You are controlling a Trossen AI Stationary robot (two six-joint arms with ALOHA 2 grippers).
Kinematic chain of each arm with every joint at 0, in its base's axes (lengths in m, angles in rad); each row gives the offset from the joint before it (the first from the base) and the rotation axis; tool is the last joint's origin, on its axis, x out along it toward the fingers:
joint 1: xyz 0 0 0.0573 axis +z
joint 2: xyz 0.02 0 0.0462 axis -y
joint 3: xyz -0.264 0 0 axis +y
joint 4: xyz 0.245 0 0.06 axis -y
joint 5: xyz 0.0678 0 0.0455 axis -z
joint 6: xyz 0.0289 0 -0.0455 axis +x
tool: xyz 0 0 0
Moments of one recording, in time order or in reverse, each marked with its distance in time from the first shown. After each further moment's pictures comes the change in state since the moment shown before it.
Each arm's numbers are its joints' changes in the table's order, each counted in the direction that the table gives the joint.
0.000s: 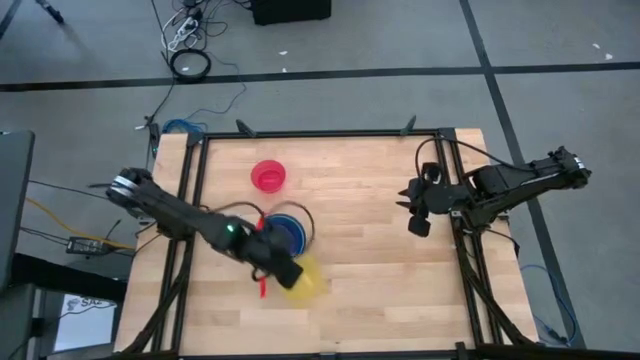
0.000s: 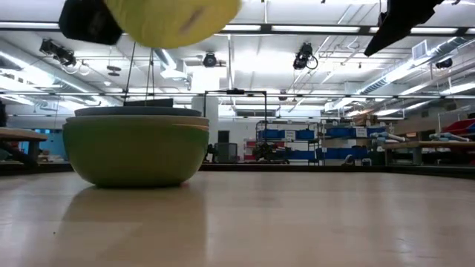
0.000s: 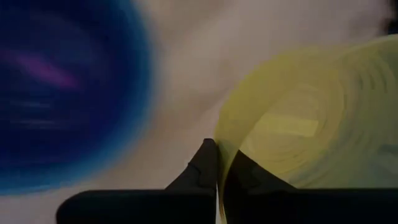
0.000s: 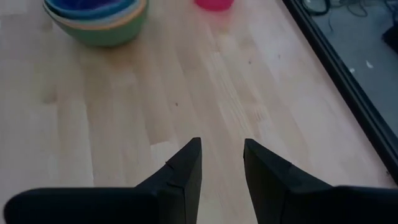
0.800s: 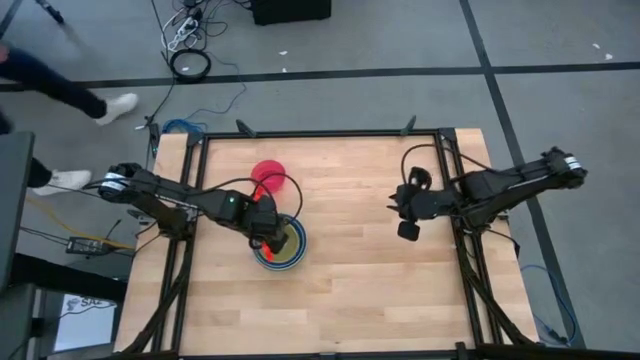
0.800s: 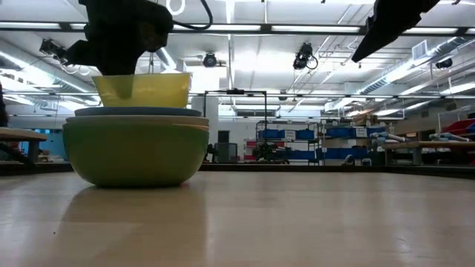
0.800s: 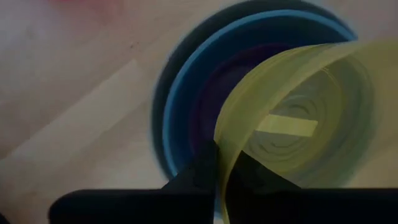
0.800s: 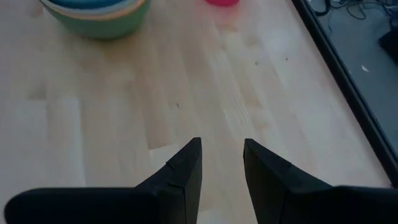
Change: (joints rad) left arm 0.226 0.106 0.111 -0.346 -0.074 0.156; right arm 0.000 -0.098 0.000 0.089 0.002 -0.044
